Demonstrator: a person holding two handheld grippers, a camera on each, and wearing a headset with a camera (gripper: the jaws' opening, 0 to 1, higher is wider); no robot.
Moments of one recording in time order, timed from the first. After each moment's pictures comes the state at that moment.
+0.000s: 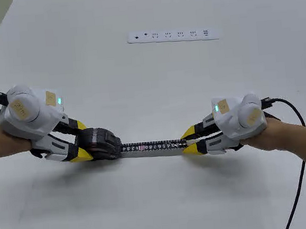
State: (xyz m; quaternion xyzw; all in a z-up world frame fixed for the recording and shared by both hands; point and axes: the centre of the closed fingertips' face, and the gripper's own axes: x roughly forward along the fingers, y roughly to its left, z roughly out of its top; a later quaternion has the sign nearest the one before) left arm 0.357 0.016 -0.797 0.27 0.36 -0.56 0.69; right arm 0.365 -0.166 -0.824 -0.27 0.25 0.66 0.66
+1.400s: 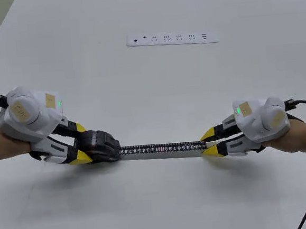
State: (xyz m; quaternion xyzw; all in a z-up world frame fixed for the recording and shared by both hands) left arm 0.355 0.016 -0.796 0.27 0.36 -0.56 0.69; right arm 0.364 -0.213 -0.822 -0.30 0.26 0.64 0.65
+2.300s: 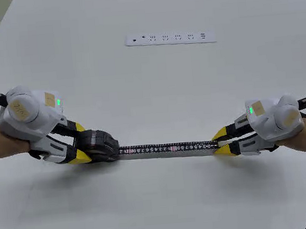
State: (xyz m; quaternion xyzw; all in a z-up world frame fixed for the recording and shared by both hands) left arm 0.355 0.015 -0.796 0.27 0.37 -0.56 0.69; right arm 0.365 -0.243 -0.825 -0.31 0.28 0.63 0.65
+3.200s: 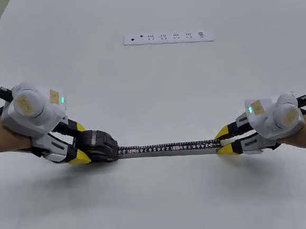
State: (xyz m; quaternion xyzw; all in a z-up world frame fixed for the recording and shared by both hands) left arm 0.354 0.013 -0.799 0.27 0.39 -0.57 0.67; right arm 0.366 -0.250 -0.826 -0.33 0.29 0.63 0.64
